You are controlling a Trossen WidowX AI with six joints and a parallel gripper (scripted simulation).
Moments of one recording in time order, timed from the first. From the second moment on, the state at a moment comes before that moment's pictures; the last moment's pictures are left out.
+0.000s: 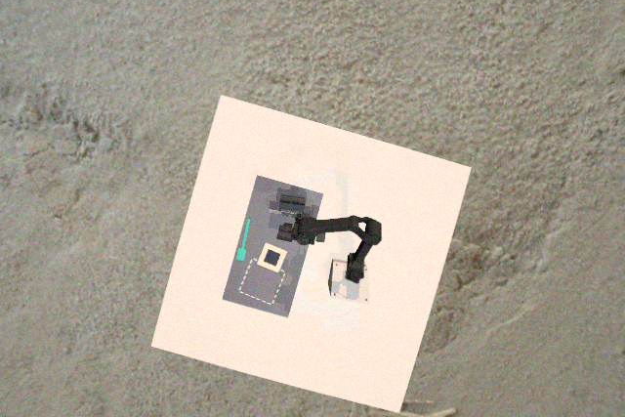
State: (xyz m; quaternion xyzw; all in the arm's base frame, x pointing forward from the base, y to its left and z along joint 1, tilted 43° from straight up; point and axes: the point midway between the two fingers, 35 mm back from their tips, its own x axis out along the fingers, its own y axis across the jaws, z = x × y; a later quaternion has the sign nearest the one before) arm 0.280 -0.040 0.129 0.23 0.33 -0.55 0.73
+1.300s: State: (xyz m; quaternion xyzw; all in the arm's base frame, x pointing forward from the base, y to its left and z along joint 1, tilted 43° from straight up) arm 0.297 -0.101 0.196 -0.17 0.56 -0.30 0.75
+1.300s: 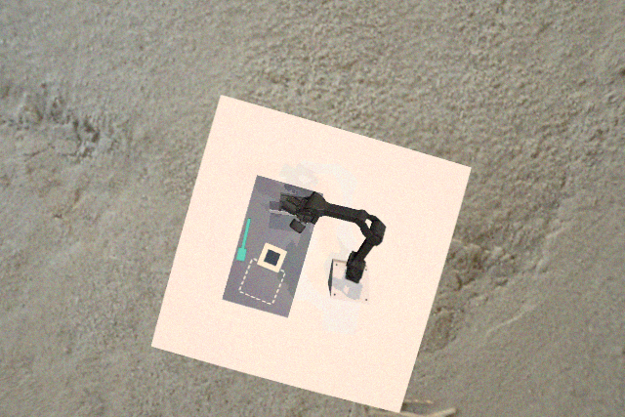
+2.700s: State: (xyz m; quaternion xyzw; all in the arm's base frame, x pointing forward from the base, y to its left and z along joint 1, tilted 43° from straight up) arm 0.296 -0.122 0.193 -0.35 0.62 -0.16 0.69
